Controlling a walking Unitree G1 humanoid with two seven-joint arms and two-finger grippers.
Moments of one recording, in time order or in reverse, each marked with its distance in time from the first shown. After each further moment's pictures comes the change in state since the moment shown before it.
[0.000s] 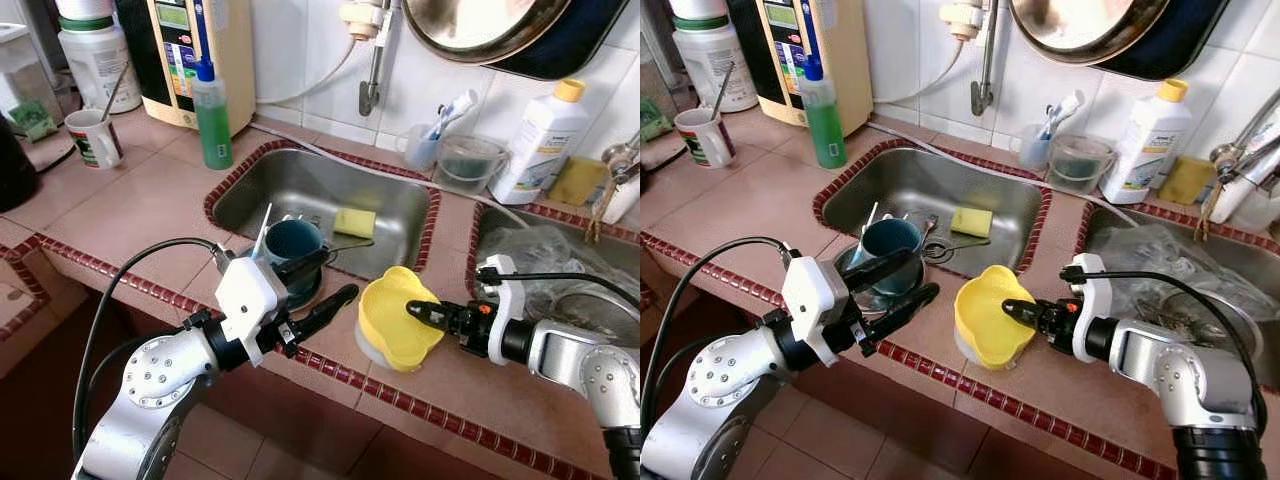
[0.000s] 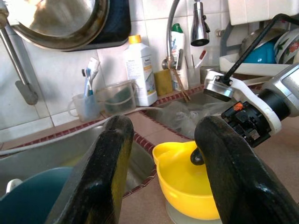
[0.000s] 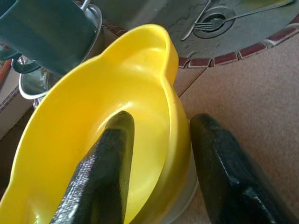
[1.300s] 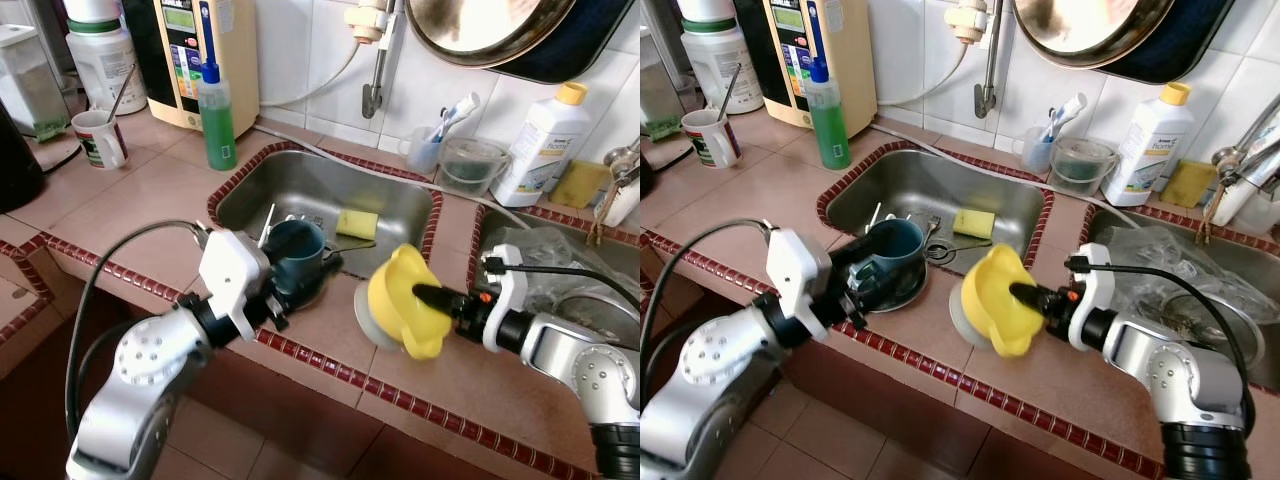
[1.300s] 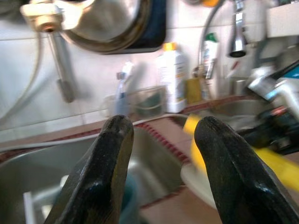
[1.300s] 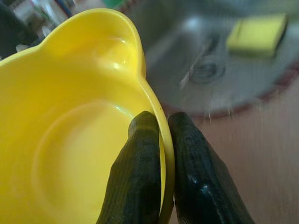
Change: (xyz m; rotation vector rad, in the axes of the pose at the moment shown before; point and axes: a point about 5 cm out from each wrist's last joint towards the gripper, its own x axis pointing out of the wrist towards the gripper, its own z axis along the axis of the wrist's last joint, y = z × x) left arm 0.002 0.036 0.005 -0.035 -0.012 0.132; right arm 0.007 0.007 0.017 -0.017 -0.229 -0.014
